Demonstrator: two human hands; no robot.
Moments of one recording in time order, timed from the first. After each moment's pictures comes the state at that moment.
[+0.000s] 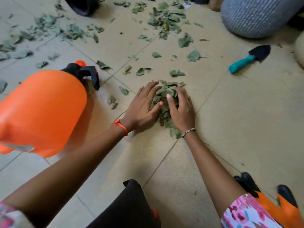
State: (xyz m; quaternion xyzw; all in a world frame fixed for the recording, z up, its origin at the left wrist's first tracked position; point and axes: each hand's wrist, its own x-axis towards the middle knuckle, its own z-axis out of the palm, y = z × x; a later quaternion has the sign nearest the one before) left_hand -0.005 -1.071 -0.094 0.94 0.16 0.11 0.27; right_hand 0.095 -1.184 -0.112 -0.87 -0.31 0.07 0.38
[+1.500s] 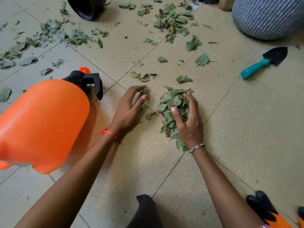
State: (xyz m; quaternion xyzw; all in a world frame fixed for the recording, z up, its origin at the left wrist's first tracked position) left_hand -0.021 -1.021 -0.102 0.86 0.26 0.20 0.39; right_hand 0.089 -1.182 -0.119 -0.81 -0.30 0.09 0.49
